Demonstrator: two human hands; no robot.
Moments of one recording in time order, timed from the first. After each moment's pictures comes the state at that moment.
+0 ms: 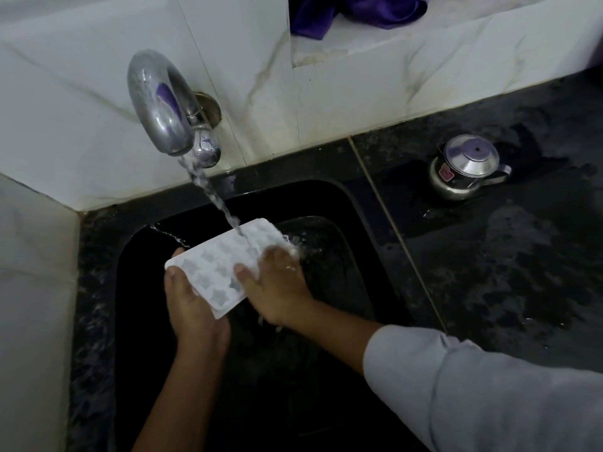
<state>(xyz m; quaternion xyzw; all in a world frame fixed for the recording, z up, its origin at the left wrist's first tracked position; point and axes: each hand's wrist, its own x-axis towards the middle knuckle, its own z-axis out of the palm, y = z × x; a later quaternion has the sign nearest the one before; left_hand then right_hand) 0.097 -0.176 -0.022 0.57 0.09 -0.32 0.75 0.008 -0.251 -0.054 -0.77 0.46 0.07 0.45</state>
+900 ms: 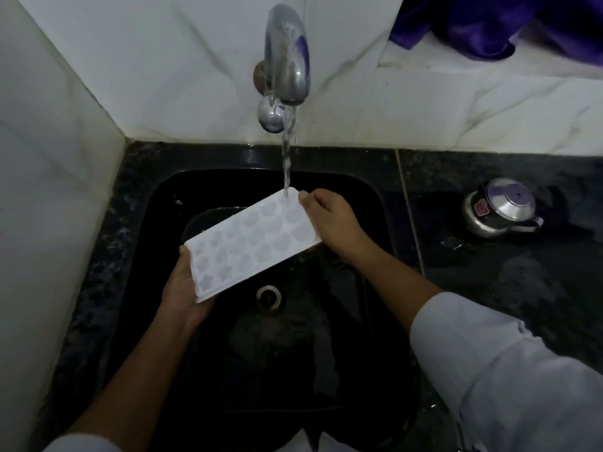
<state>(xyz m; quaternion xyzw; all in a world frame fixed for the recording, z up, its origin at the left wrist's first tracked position) 0.140 -0.110 -0.078 0.47 0.18 -0.48 0.72 -0.010 -0.322 -0.005 -0.72 0.40 -0.15 0.54</state>
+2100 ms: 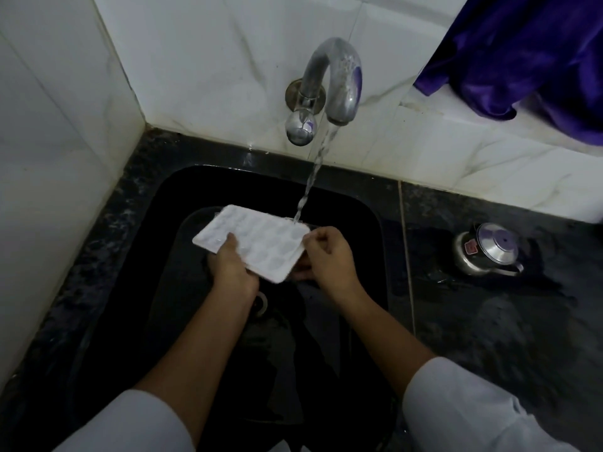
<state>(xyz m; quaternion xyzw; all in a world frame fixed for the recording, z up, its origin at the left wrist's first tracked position) 0.097 -0.187 -0.053 0.41 0.31 -0.37 0.77 -0.023 -0.276 -0.017 -0.62 0.49 -0.15 0.60</state>
